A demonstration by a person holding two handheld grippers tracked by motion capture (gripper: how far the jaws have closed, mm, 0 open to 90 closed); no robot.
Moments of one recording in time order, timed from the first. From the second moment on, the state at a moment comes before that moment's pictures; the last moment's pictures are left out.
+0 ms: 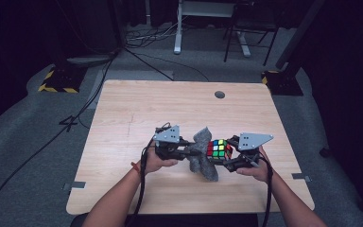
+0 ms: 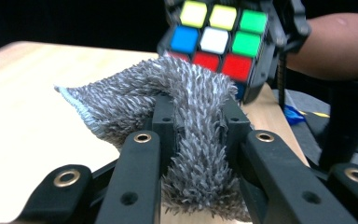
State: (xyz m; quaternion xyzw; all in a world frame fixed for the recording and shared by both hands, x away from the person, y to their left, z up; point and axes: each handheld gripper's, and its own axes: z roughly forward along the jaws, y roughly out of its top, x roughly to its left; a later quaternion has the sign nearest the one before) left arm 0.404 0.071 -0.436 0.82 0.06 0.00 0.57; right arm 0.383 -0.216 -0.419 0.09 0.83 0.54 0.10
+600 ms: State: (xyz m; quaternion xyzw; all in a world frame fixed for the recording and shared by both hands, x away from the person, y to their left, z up) left arm 0.393 0.075 -0.415 0.79 0.05 0.00 0.62; right arm 0.384 -0.214 -0.422 0.09 0.83 0.55 0.09
